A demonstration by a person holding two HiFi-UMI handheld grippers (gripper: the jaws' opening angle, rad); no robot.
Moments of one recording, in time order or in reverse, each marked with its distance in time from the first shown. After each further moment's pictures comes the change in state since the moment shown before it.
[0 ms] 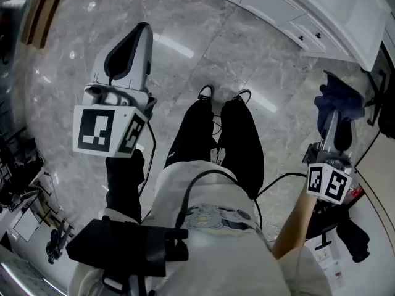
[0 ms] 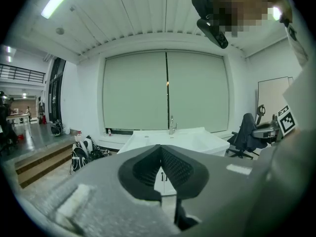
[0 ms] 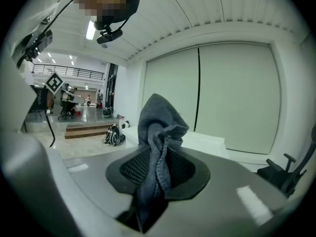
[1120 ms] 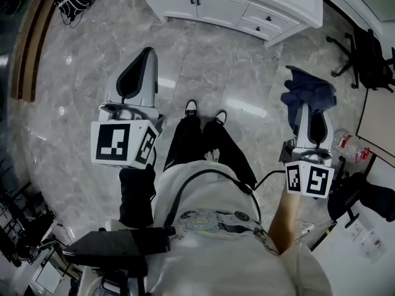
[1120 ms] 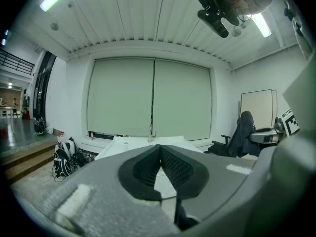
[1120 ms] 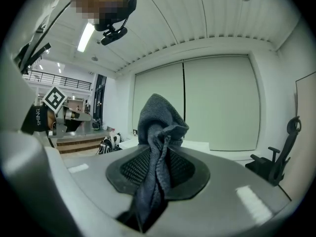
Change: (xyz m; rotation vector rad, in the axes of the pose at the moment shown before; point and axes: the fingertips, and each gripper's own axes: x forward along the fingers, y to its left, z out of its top) left arm -0.052 -0.115 0.046 -0.022 -0.062 -0.165; right arm -0.141 0.013 0.046 0.095 -0.102 -0.132
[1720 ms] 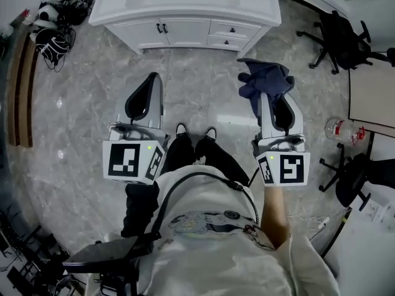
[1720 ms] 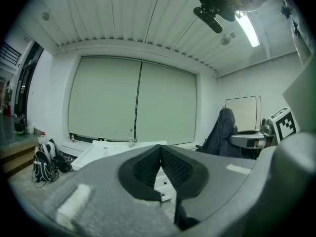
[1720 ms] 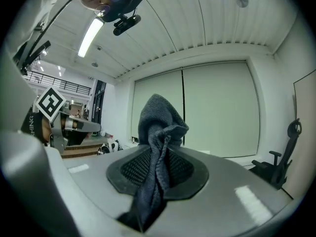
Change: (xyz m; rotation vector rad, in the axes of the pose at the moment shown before) left arm 0.017 -0.088 0.024 0.013 -0.048 -0.175; right arm -0.001 0.011 0.039 -0.008 -0.093 -0.002
